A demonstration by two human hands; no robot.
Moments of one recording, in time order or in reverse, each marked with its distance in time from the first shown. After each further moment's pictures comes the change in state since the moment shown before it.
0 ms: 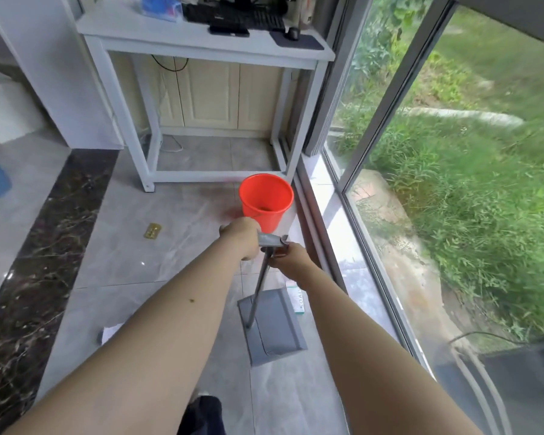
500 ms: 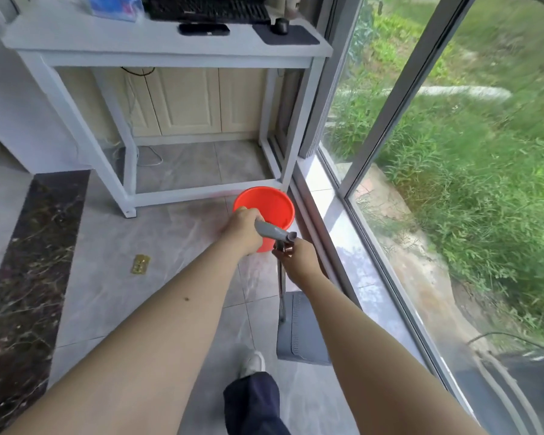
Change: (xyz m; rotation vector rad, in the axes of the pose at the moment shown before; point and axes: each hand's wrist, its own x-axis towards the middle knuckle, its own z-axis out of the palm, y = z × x) left_hand 0.206 -0.041 -0.060 -0.412 0.122 0.124; right_hand 0.181 -0.069 -0.002 -0.103 0.273 -0.042
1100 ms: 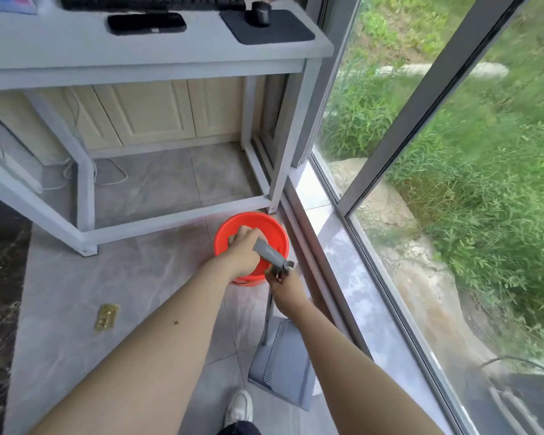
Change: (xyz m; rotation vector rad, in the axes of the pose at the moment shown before) left_hand 0.273 -0.003 0.020 0.008 -0.264 -0.003; right_hand 0.247 0.007 0.024 0.089 -0.040 0.191
